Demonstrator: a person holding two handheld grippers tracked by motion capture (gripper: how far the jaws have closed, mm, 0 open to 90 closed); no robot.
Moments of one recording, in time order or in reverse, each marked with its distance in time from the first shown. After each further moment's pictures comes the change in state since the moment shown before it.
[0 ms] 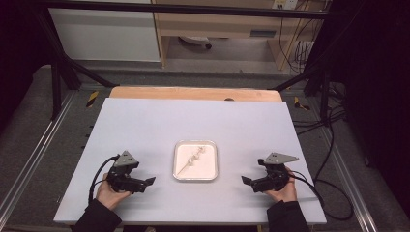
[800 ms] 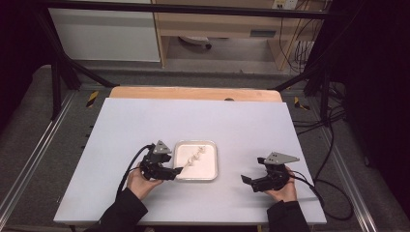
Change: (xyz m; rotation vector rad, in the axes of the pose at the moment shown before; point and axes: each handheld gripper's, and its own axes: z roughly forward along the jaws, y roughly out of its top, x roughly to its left) left arm -0.052 0.073 0.045 0.062 -0.031 0.052; right arm 0.002 0.003 -0.002 -0.036 -0.002 -0.021
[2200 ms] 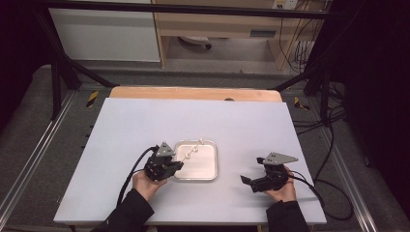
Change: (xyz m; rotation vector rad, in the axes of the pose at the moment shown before) left arm -0.013 0.003 0.019 -0.017 -0.022 0.013; right arm 0.001 -0.001 0.003 0.009 -0.002 -0.024
